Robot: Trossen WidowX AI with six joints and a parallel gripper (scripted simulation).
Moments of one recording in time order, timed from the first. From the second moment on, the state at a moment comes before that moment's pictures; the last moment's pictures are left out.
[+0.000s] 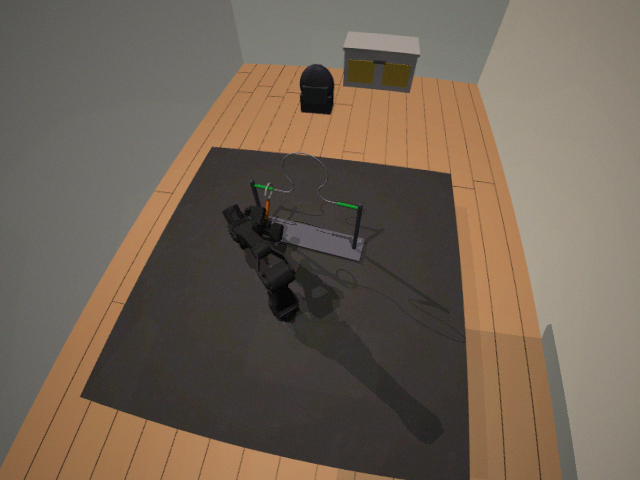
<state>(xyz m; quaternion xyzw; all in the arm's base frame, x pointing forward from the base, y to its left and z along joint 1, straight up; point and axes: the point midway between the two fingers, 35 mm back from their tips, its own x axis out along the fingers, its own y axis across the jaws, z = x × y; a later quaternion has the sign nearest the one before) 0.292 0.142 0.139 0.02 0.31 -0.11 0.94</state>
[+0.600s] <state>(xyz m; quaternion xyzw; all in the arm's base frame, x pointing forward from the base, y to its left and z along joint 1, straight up) 0.292 0.141 0.138 0.02 0.31 -0.11 0.94</state>
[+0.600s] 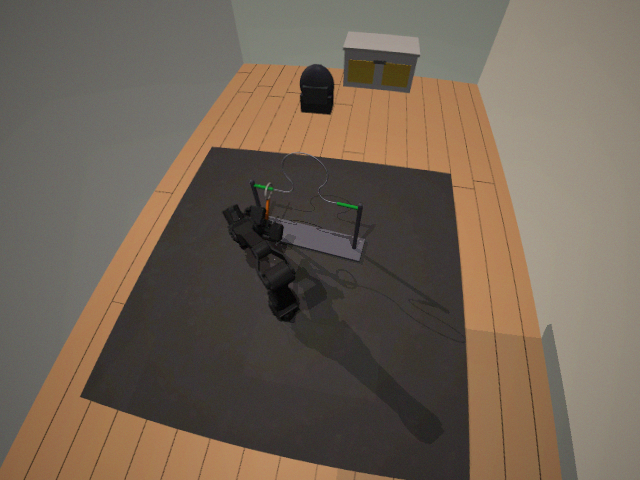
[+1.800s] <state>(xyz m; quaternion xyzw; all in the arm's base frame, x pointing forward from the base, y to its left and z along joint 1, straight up) 0.252 0.151 0.164 0.01 0.31 -0.11 0.94</state>
